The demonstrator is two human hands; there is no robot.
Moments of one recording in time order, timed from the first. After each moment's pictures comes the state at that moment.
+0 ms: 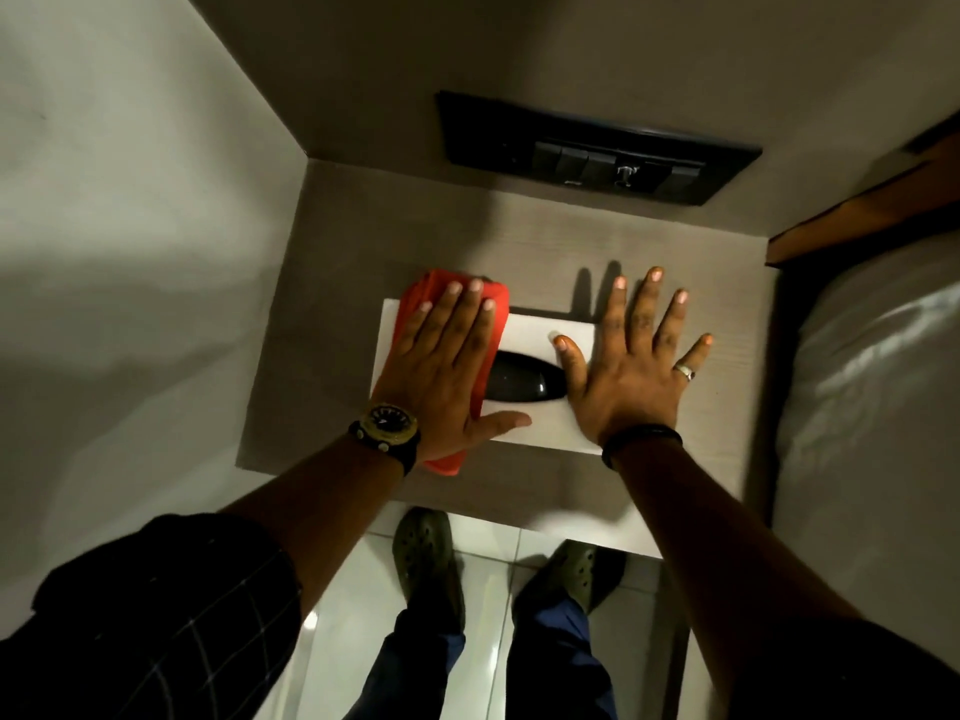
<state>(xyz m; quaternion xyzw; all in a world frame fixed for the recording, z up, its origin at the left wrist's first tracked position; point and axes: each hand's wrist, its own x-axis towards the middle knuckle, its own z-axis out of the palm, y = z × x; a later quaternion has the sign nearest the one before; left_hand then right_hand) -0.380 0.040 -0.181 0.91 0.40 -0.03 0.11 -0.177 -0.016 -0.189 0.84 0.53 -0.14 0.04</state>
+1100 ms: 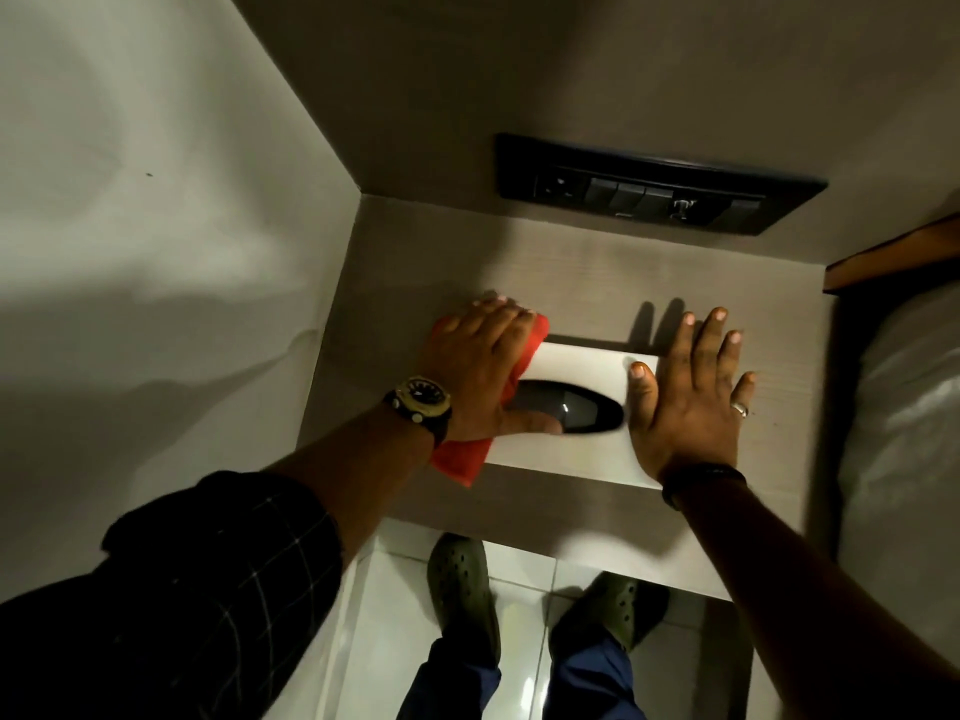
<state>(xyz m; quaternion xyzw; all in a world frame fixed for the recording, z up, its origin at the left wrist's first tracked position) -0.385 0.093 -0.178 0.91 0.37 -0.10 0.14 -0.176 -0.020 -0.194 0.85 0.49 -0.18 -0.05</state>
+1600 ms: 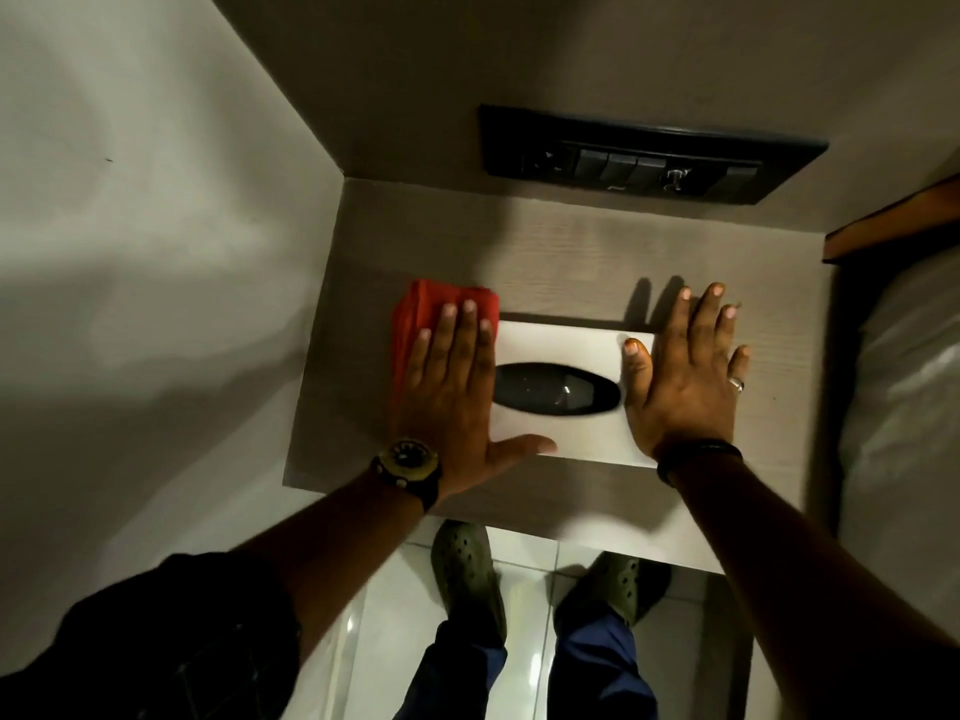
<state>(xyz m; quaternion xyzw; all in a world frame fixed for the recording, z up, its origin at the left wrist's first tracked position) -0.403 0.033 -0.180 0.88 0.45 -0.07 0.11 -0.177 -0.019 -0.200 0.85 0.48 -0.18 -0.05</state>
